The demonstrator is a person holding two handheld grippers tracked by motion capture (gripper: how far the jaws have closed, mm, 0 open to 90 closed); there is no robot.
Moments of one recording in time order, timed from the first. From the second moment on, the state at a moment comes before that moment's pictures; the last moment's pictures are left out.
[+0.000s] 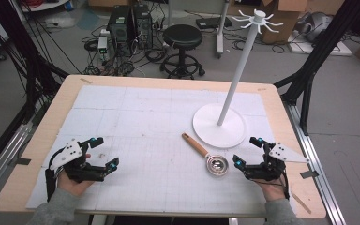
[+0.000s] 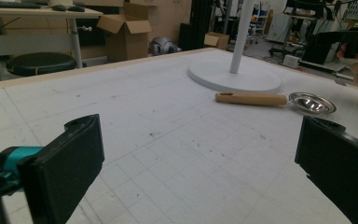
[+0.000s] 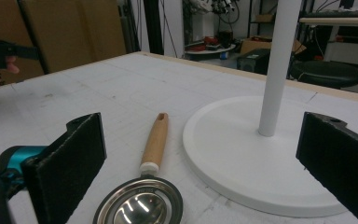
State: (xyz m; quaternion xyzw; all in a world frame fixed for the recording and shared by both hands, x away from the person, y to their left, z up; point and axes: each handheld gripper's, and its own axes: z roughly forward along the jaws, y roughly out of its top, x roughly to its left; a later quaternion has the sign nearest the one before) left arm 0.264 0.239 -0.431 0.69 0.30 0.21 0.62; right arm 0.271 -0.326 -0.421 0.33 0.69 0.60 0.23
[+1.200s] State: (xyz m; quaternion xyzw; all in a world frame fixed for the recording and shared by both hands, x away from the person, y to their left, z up) left arm 0.262 0.237 -0.435 0.71 0.31 0.21 0.60; right arm 0.293 -0.281 -0.414 0.33 0.77 0.52 0.18
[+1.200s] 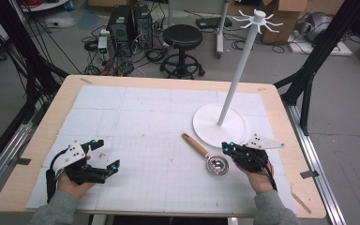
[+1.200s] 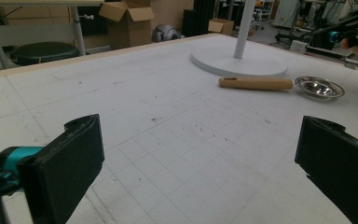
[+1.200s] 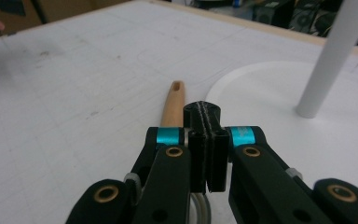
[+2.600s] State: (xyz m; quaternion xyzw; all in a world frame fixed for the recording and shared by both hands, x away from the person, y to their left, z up) left arm 0.262 0.234 -0.439 0.72 0.31 0.20 0.58; right arm 0.356 -0.228 -0.436 0.32 0.86 0.39 0.10
